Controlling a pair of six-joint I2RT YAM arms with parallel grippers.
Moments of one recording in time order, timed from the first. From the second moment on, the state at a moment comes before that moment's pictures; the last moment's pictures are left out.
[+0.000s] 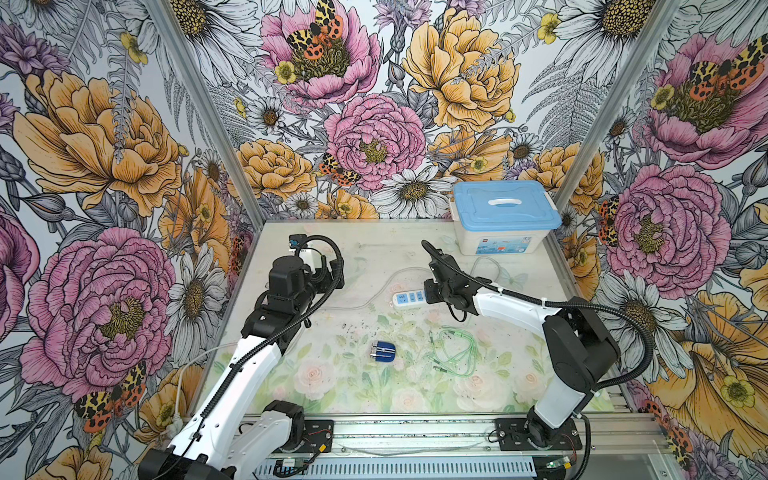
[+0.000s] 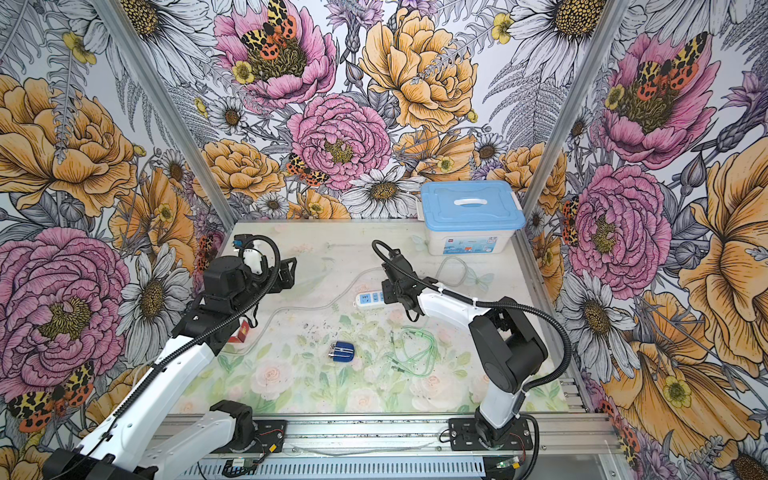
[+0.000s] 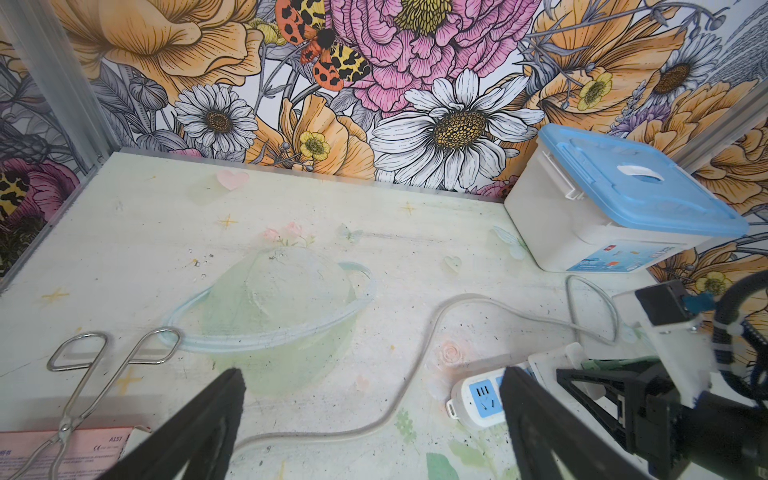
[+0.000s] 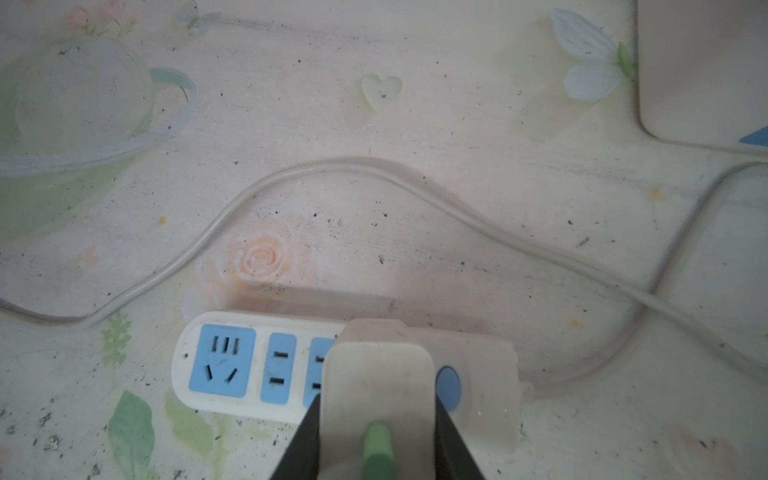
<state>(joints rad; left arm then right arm) -0.24 0.96 0.85 -0.30 -0.03 -0.29 0.61 1.72 1.10 -0.27 0.15 0.34</state>
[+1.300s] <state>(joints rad) -0.24 0.95 0.85 -0.31 -0.03 -0.29 0.62 1.80 1.19 -0.38 0.22 0.36</state>
